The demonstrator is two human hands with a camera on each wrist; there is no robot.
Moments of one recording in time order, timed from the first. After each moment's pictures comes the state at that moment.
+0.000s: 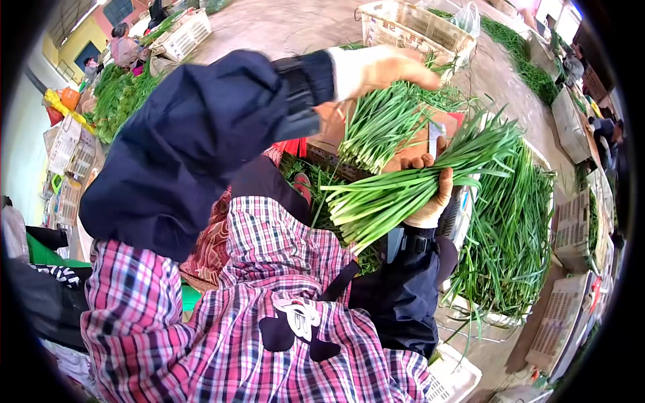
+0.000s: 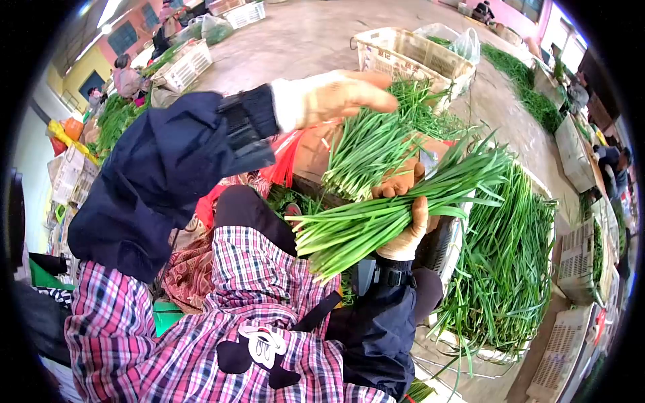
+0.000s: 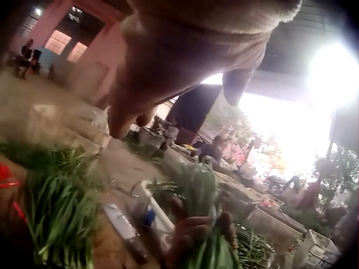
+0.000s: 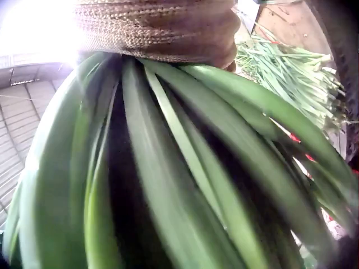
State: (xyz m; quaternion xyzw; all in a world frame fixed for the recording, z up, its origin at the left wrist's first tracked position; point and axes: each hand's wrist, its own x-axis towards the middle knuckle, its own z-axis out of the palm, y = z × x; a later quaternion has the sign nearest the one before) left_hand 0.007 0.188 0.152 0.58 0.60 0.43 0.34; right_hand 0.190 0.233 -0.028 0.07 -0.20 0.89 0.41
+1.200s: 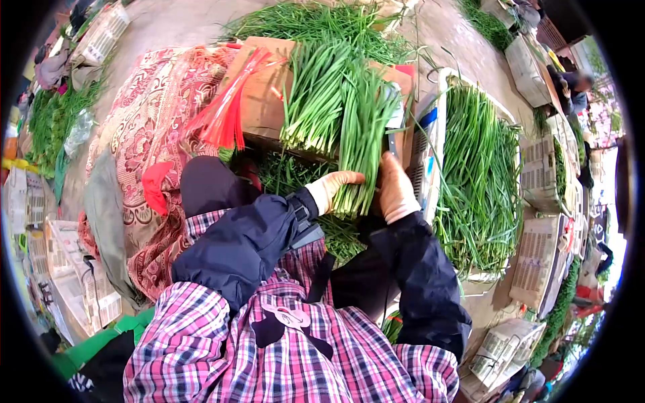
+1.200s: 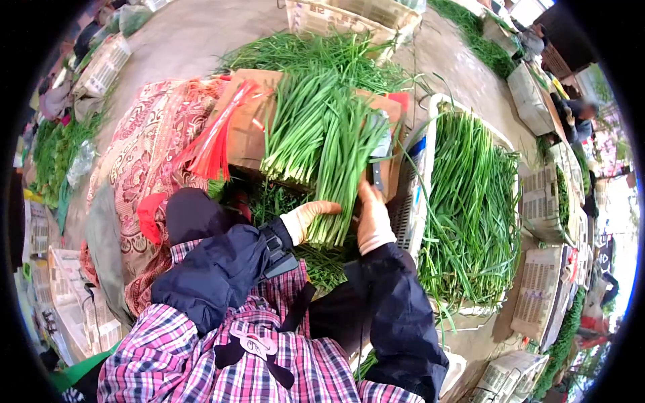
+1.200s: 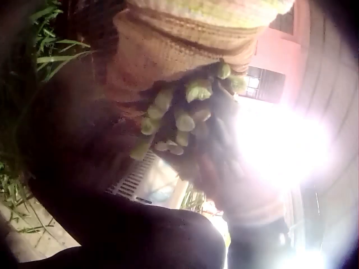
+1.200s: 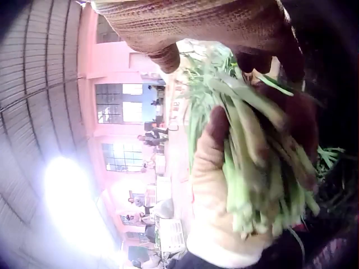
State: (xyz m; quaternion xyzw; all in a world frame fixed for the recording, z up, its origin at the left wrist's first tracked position) left_hand 0.077 0.181 -0.145 -0.03 0.31 0.50 0.81; right_hand 0.210 0.291 -0.132 -0.47 -0.36 0.76 0.26
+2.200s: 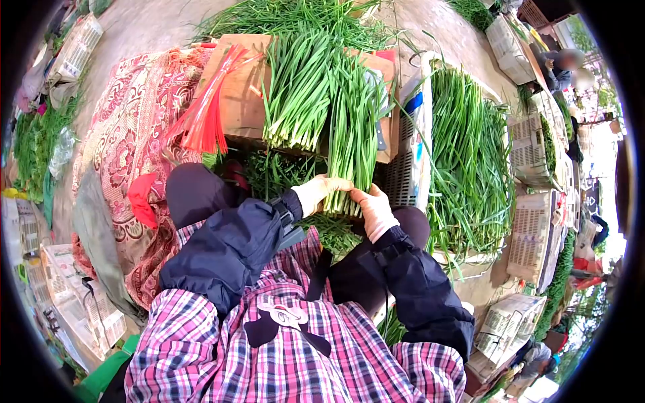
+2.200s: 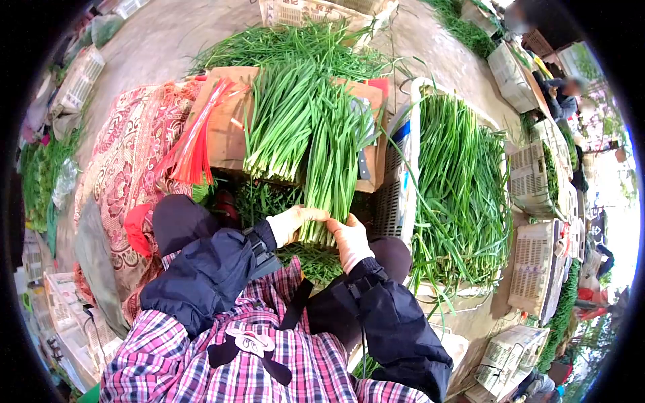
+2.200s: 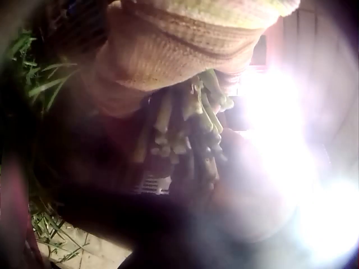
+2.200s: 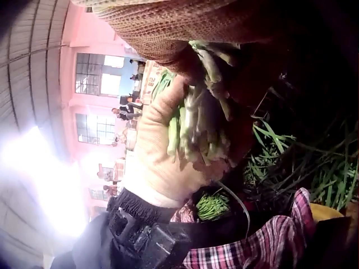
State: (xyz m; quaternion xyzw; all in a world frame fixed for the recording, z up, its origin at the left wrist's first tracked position) left_hand 0.079 0.168 -0.141 0.06 0.45 0.47 0.76; right_hand 0.233 0.225 -0.120 -0.54 -0.43 0.69 0.20
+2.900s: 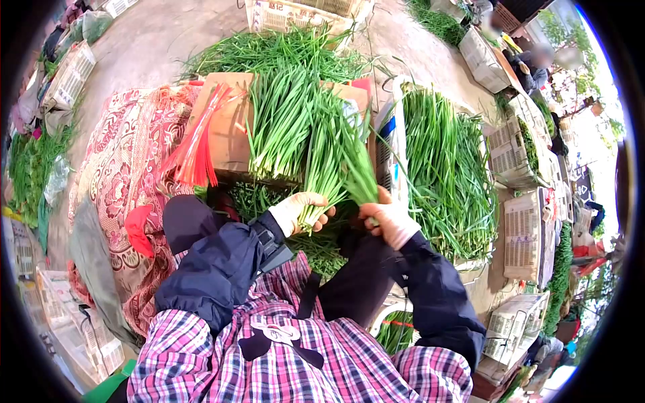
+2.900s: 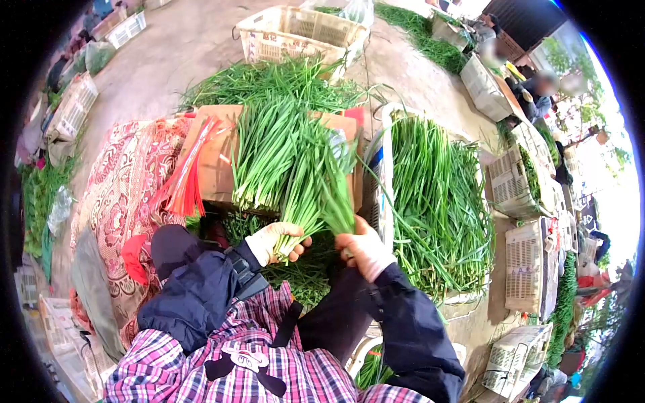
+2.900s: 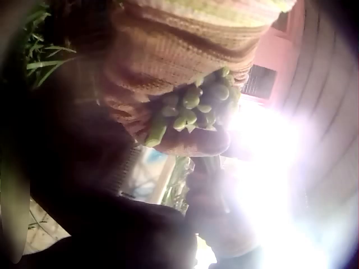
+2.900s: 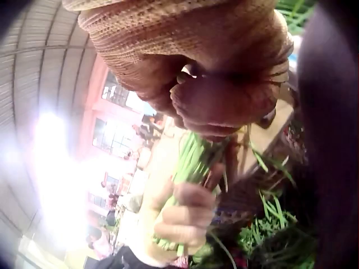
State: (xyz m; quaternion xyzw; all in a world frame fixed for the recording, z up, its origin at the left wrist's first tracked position) left_hand 0.056 0.171 -0.116 0.01 0.33 0.47 0.82; right_hand 0.261 0.266 -0.010 -0.54 -0.50 0.67 0.08
